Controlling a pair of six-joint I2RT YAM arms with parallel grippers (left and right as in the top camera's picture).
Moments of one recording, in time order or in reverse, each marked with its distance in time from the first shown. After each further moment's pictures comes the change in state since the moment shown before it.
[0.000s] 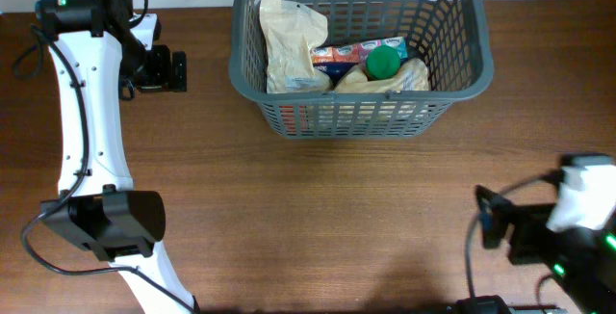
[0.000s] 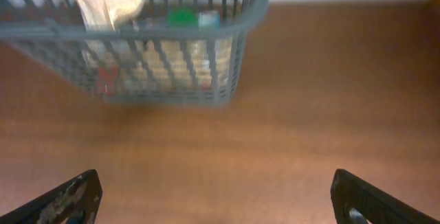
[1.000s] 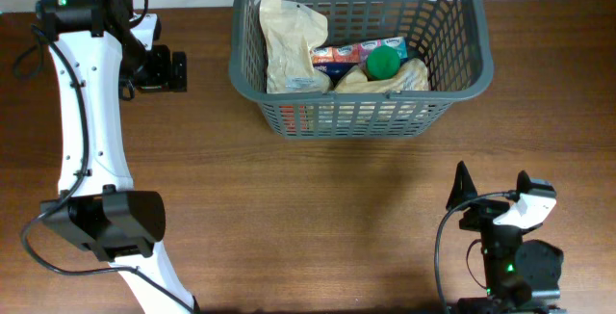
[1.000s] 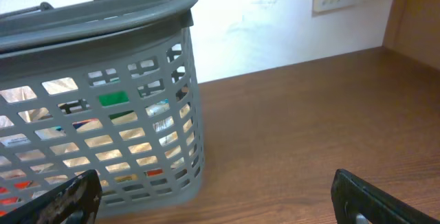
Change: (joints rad) left arm 0.000 0.000 0.000 -0.001 0.000 0.000; right arm -0.084 -0.618 -1.157 1.083 0.135 0.089
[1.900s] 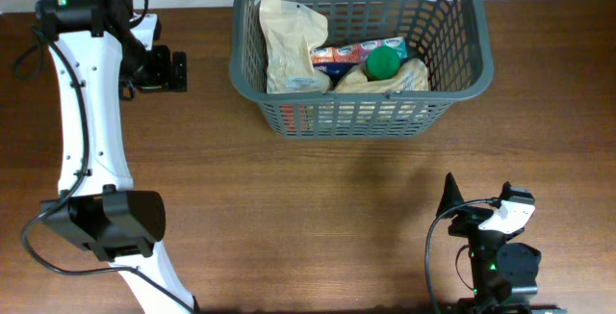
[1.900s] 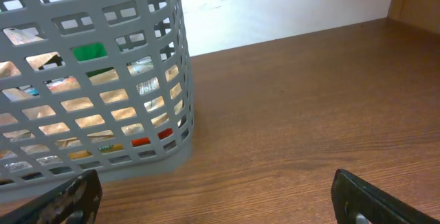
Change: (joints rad) left arm 0.000 0.000 0.000 0.001 0.000 0.000; right arm 0.000 -0.115 -0.189 0.016 0.000 0.000
